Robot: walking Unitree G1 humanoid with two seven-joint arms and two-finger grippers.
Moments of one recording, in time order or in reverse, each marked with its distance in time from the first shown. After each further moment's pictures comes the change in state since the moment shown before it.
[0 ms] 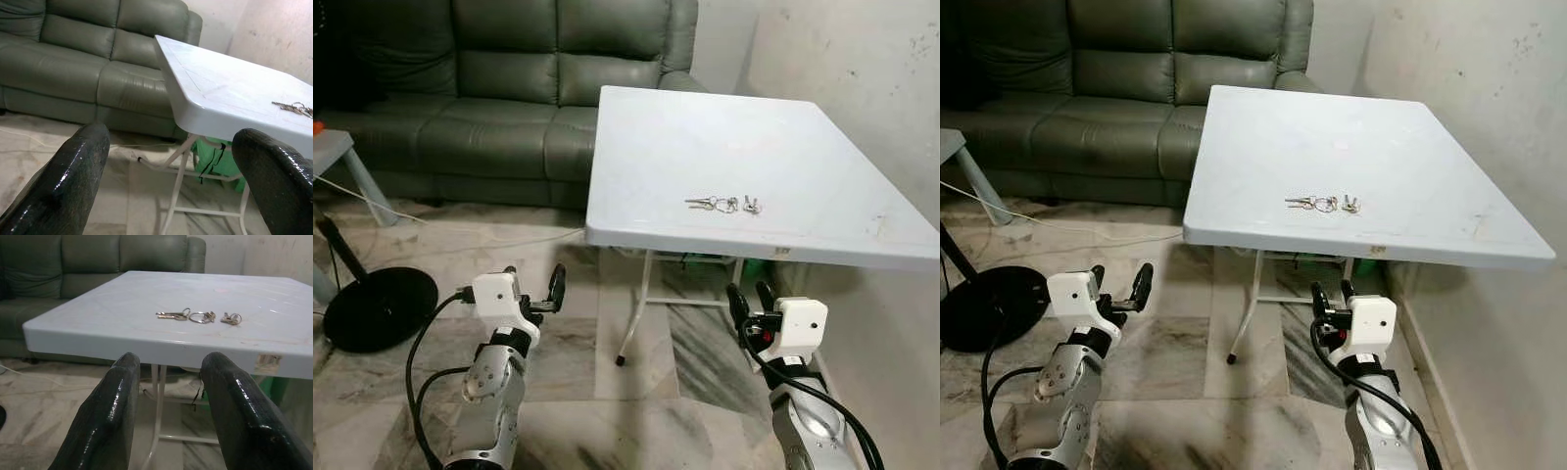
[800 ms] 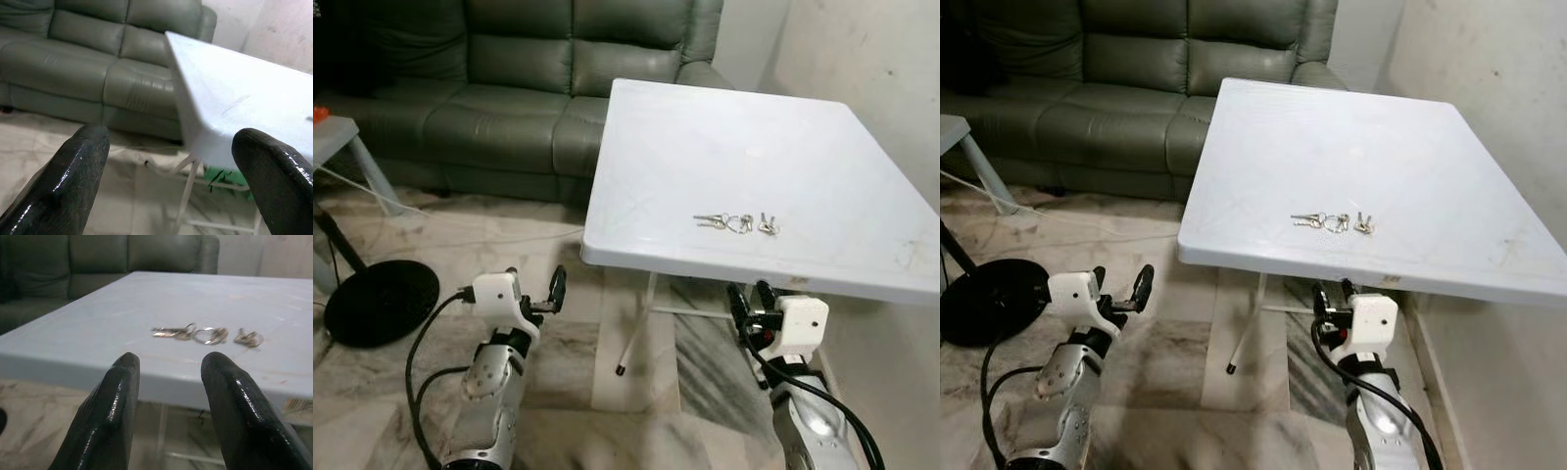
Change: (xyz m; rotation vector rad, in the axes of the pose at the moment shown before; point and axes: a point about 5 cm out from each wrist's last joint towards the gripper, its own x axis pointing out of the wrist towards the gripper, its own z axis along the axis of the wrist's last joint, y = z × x) left arm 0.002 0.001 0.002 -0.006 0.008 0.003; right arm 0.001 0.002 0.001 0.003 -0.005 0.009
